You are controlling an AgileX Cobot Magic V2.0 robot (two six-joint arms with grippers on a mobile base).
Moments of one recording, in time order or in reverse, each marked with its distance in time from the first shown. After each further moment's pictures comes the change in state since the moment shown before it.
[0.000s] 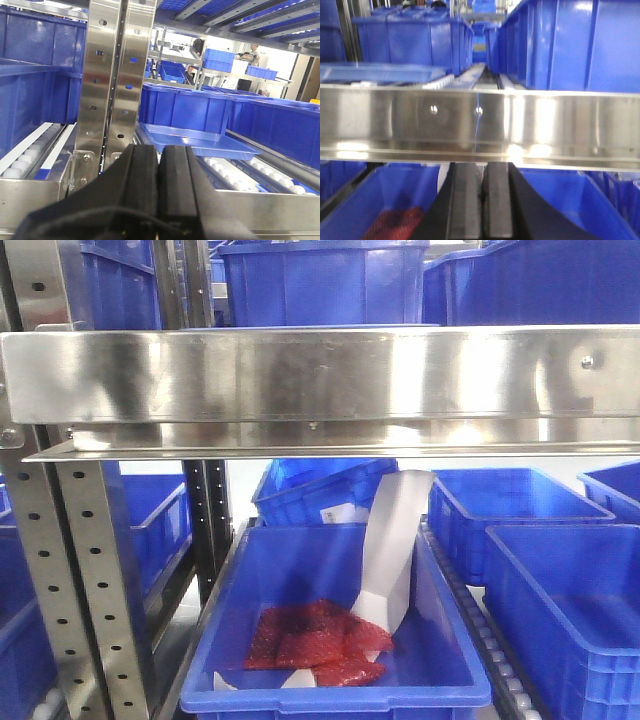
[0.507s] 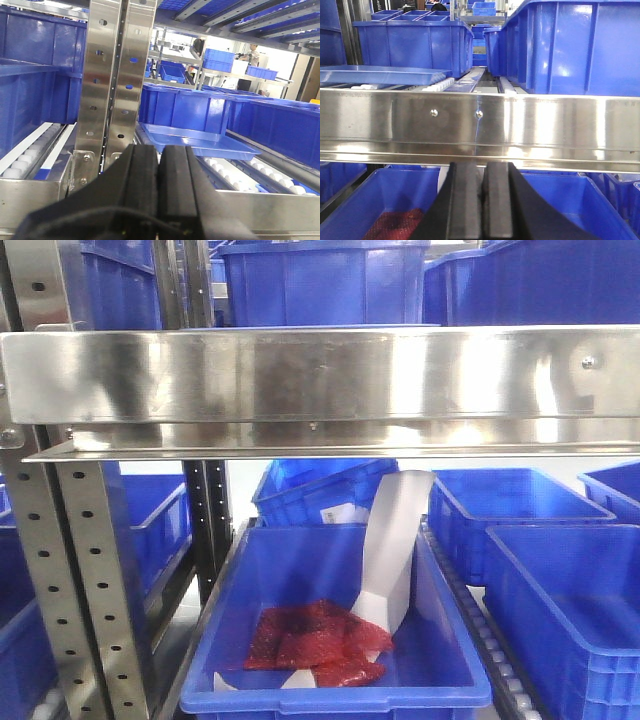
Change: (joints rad) left arm 0.000 0.000 0.000 0.000 0.000 0.000; right arm 0.000 0.000 0.000 0.002 0.001 0.000
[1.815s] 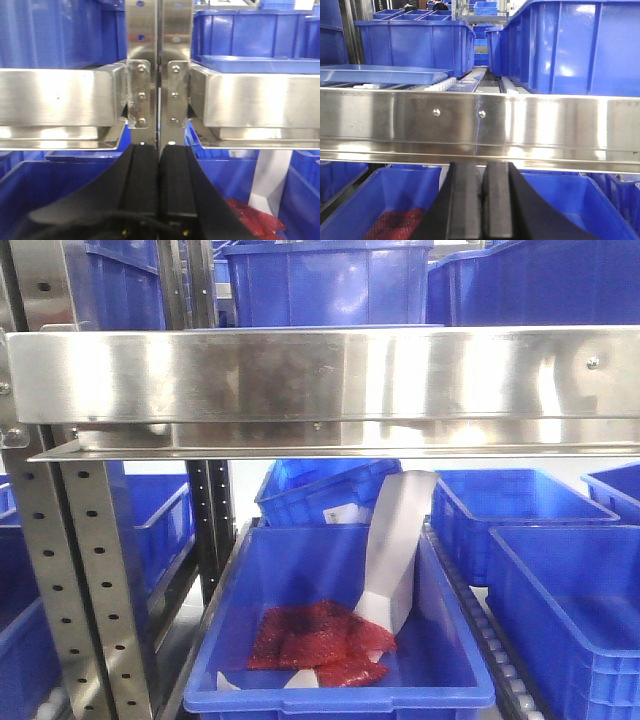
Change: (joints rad) left arm 0.279 -0.103 0.479 -0.481 -0.258 0.610; right arm 0.000 -0.001 0.000 0.000 0.005 -0.002
